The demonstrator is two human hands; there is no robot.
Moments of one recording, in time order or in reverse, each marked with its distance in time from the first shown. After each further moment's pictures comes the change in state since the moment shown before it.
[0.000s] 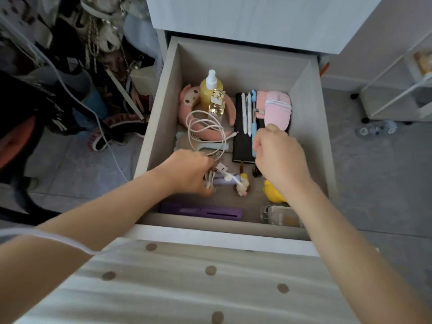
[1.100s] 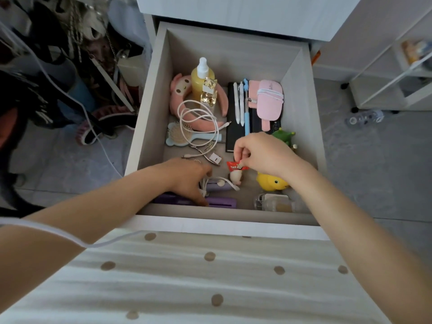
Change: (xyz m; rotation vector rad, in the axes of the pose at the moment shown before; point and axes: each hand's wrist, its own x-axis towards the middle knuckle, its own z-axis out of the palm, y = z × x) left_hand 0.000 0.007 0.017 -0.116 -0.410 0.046; right_hand 0.007 0.011 0.008 0.120 -0.500 -0.100
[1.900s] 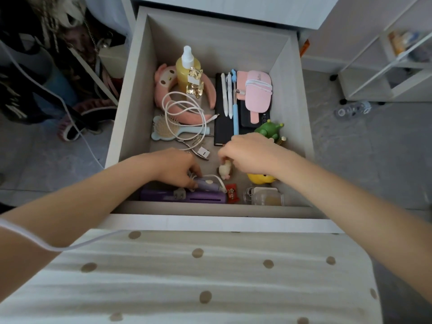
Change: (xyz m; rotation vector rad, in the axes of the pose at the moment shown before) left_hand 0.014 -0.004 -0.006 -0.054 -0.032 0.066; right_hand 0.001 0.002 0.002 -0.536 -0.162 -0.272
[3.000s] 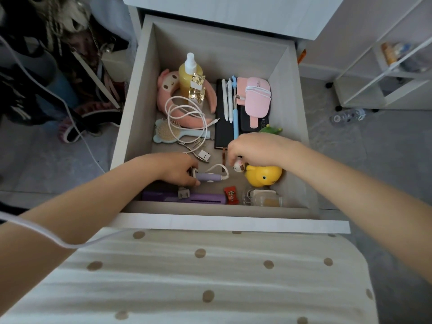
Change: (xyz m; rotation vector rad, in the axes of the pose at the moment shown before) left_hand 0.000 -0.003 -0.001 -0.168 -0.061 -0.098; right_hand 0.007 0.028 0.003 0.068 -0.059 -0.075
